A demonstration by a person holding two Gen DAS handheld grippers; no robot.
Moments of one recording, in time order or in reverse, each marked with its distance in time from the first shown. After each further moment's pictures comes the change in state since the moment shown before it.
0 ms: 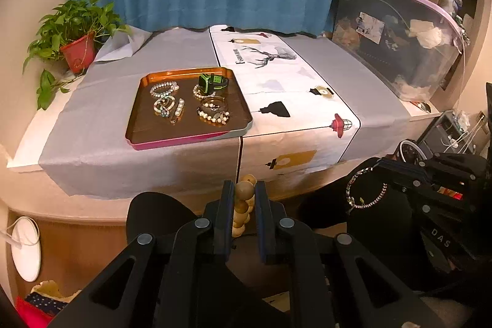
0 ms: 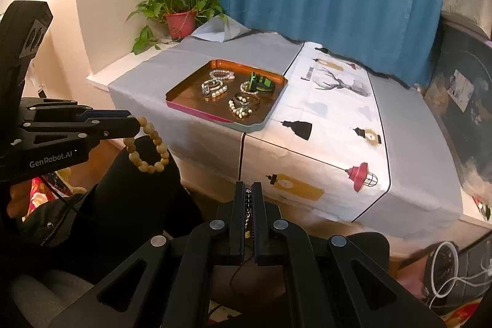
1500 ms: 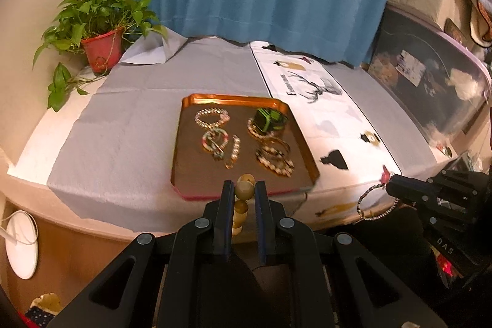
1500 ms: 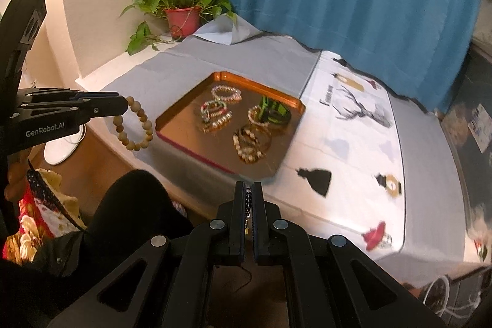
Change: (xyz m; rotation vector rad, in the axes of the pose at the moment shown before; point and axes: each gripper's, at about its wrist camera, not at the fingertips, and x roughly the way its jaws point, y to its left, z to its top) left arm 0.043 0.117 0.071 -0.126 -0.047 0.034; right arm 0.089 0.015 0.102 -0.071 0.038 0.014
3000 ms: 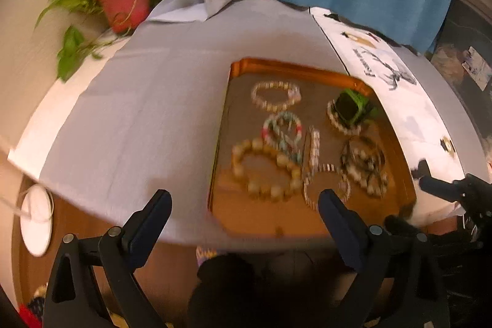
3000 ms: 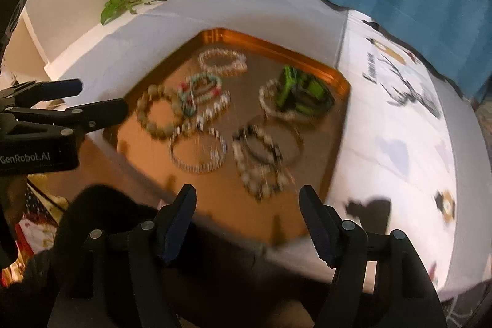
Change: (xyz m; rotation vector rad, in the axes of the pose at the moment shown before) left arm 0.119 0.055 0.006 -0.094 0.145 0.194; right arm 0.162 0.001 0.027 0.025 0.183 0.029
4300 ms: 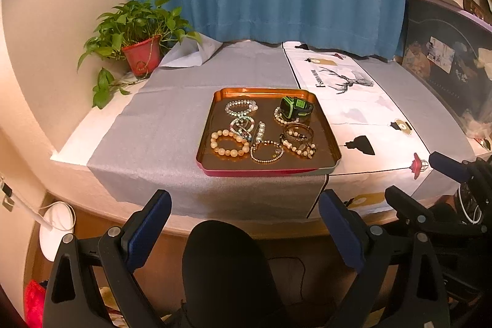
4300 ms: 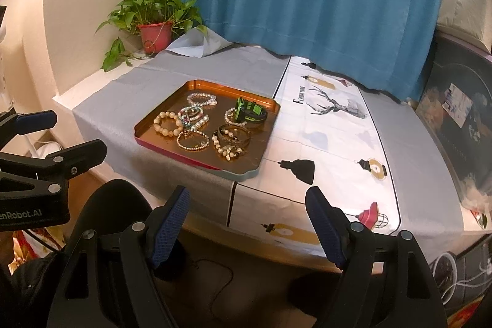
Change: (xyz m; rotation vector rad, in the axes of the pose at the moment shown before) left arm -0.145 -0.069 -0.086 0.087 -0.204 0.059; right arm -0.147 0.011 -0.099 0.080 -0.280 -0.157
